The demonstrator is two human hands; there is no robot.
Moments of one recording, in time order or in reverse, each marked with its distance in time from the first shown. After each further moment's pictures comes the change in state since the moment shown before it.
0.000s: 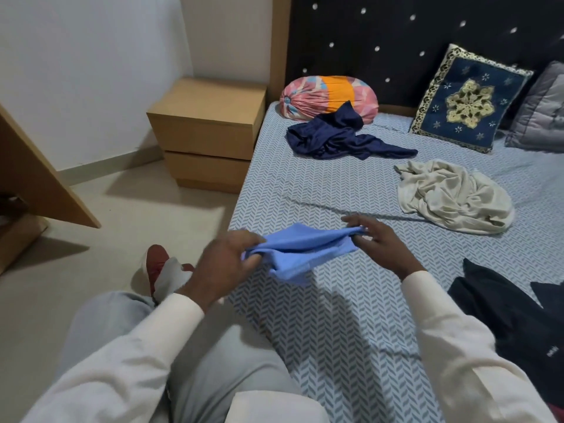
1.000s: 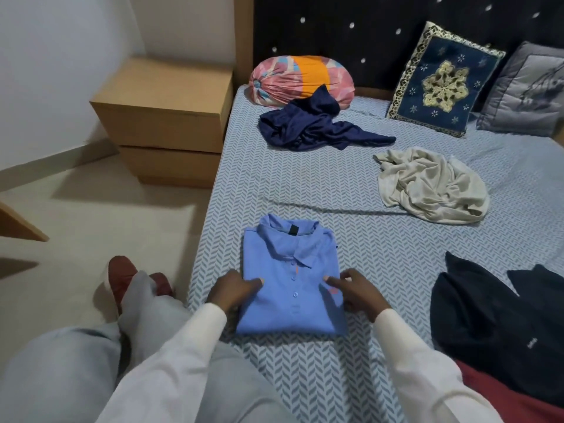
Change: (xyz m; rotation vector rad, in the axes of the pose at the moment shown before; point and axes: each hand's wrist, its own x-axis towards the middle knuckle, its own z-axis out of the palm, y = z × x) left_hand 0.045 -0.079 0.125 -0.205 -0.432 -0.828; right_hand -0.024 0.066 0.076 0.334 0.002 0.949
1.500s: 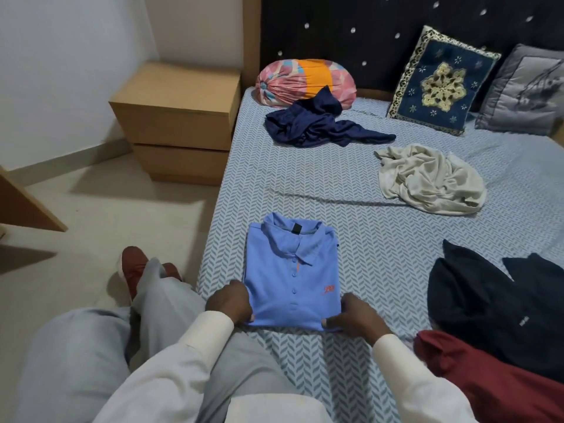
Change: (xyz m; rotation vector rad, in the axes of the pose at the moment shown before) left_hand -0.081 -0.022 0.010 0.630 0.003 0.008; right_hand -0.072 0.053 0.023 -0.477 -0.125 -0.032
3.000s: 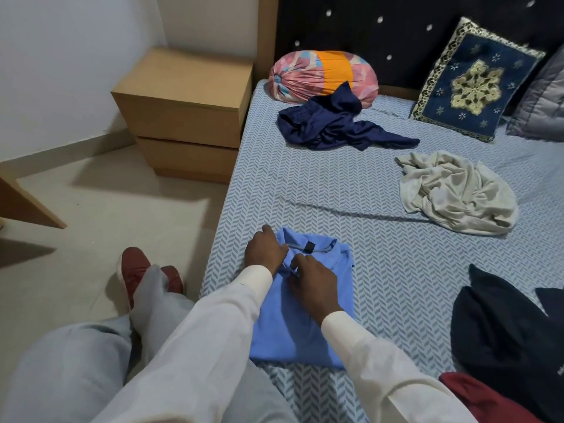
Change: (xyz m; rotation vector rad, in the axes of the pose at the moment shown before) left_hand 0.122 0.072 -0.065 -0.402 0.312 0.071; right_hand 0.078 -0.132 0.023 -0.281 0.518 -0.504
